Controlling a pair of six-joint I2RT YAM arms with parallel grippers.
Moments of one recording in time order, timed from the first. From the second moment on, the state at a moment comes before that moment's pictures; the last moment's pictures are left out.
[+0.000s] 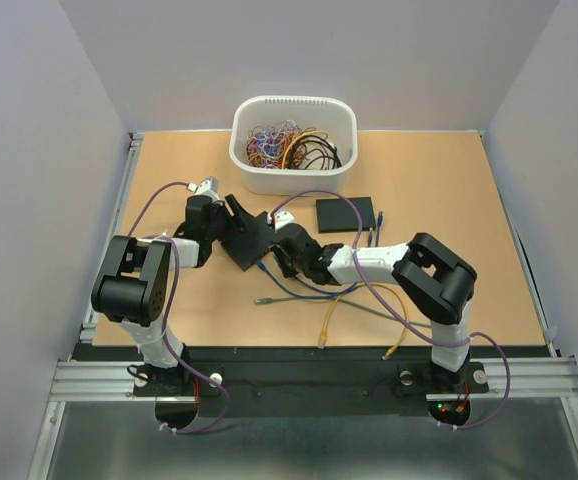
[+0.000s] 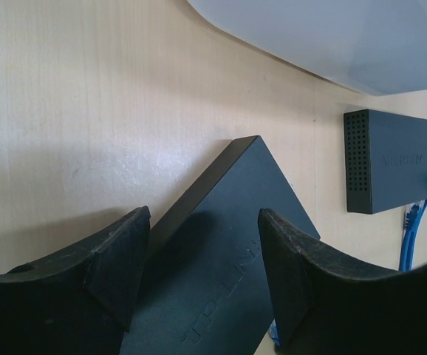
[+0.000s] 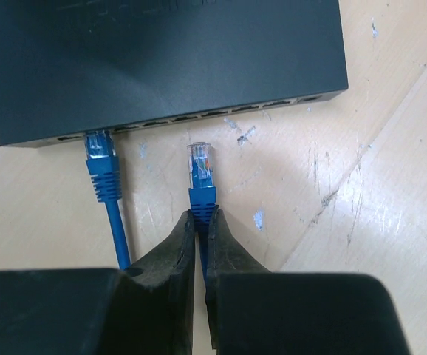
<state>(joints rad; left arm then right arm) -0.20 1.69 0.68 0.50 0.24 -0.62 0.94 1.93 1.13 0.07 0.24 0.30</state>
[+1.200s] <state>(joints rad) -0.21 1.71 0.68 0.53 0.21 -0.60 0.95 2.01 1.30 -0.07 0.27 0.29</state>
